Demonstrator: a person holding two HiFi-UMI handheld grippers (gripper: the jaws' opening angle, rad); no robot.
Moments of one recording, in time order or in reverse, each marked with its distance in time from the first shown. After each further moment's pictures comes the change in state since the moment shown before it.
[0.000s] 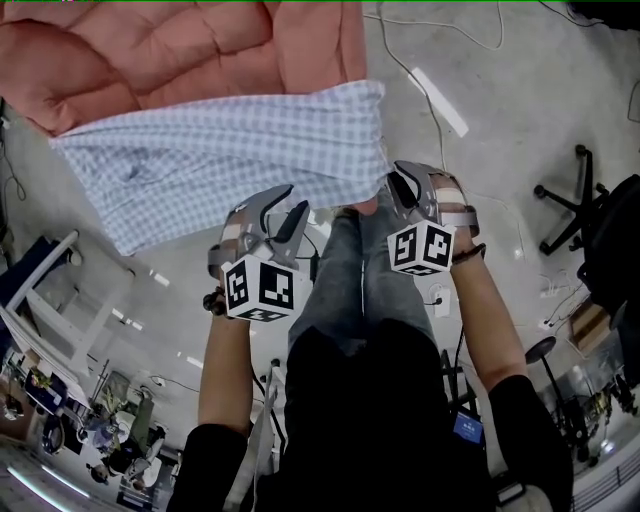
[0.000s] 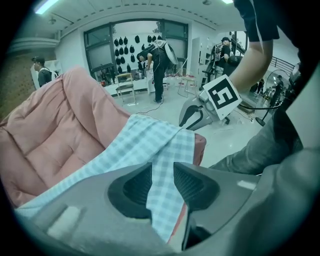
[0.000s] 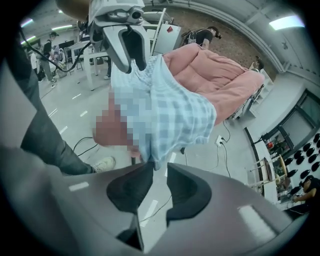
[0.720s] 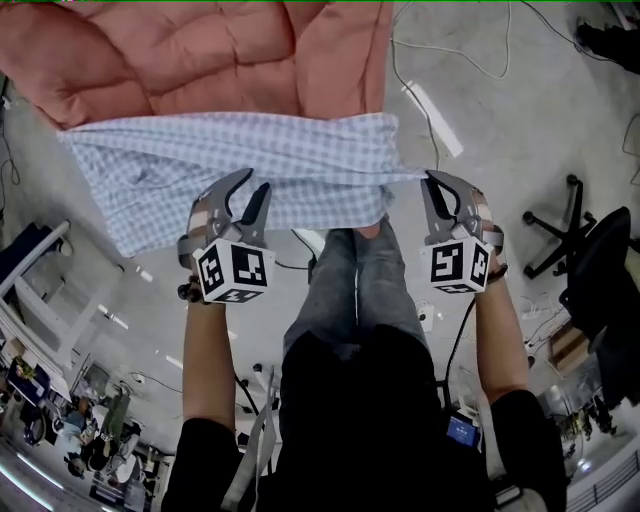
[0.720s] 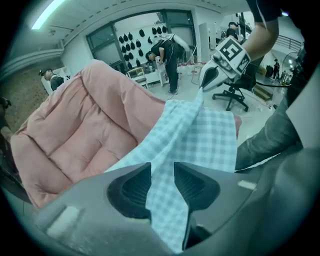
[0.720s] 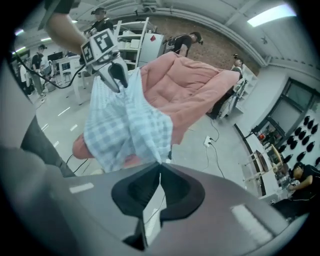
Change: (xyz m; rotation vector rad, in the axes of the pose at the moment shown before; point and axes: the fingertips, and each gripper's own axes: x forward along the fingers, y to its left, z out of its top) left arm -0.012 0.101 -0.041 0.019 0.102 0.186; right arm -0.035 -0.090 0.014 0.145 -0.073 -0.050
